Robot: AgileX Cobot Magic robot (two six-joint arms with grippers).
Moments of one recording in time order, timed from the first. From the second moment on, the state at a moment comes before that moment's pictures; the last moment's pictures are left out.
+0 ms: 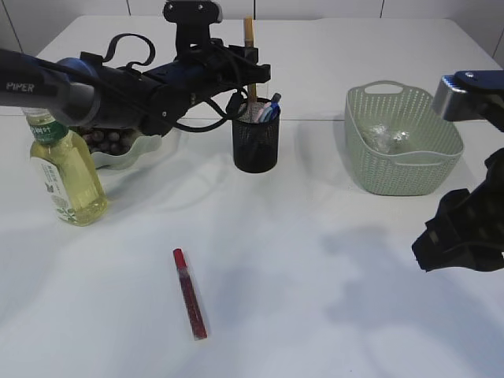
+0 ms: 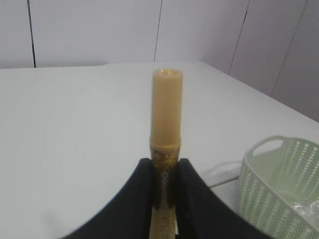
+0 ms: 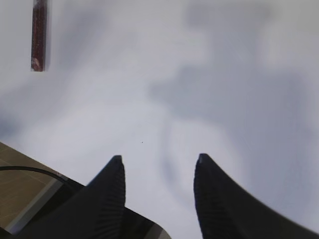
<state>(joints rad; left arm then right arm) -0.47 2.27 -1.62 0.12 -0.48 -0.27 0.39 1.16 -0.86 0.17 0.93 -0.01</state>
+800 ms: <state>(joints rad) -0.47 2.28 -1.62 0.13 -0.37 -0.26 0.39 1.16 -0.86 0.17 0.91 -0.01</state>
